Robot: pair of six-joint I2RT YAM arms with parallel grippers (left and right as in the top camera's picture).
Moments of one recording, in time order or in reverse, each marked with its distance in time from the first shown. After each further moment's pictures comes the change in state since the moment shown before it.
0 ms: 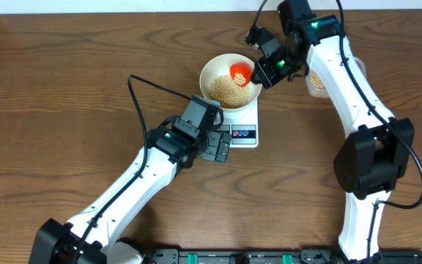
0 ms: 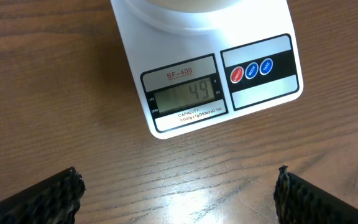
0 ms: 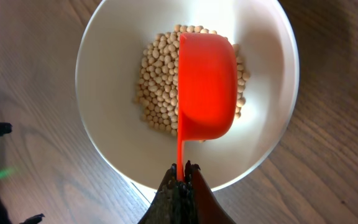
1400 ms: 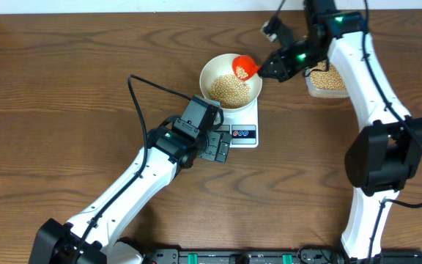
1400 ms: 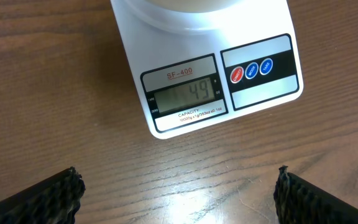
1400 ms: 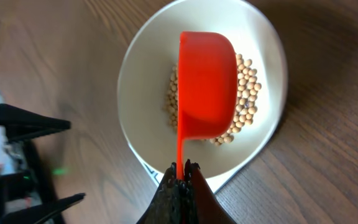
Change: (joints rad) left arm 0.000 0.000 0.000 0.000 0.000 0.000; right arm -0.125 0.000 0.000 -0.018 -0.277 -0.048
